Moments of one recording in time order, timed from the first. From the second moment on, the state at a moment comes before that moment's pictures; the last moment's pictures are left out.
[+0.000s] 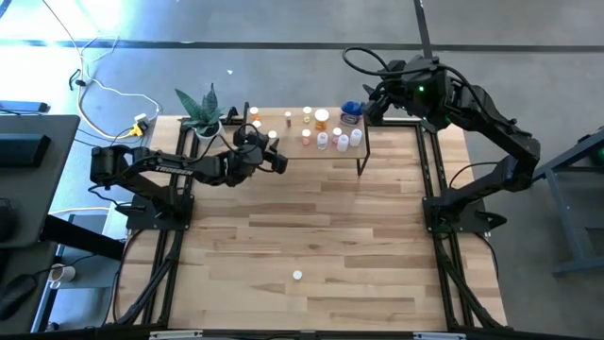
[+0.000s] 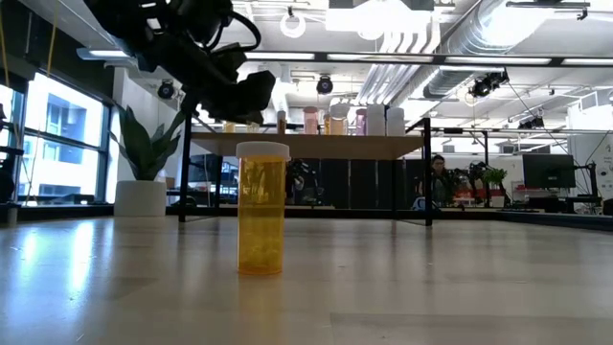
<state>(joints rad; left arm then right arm) 0.33 1.42 0.69 0.30 -0.76 -0.25 -0.33 1.38 1.87 -0.95 0.55 -0.03</state>
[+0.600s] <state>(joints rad) 0.33 1.41 0.73 0.29 -0.76 -0.24 -0.33 1.38 1.87 -0.95 0.55 -0.03</state>
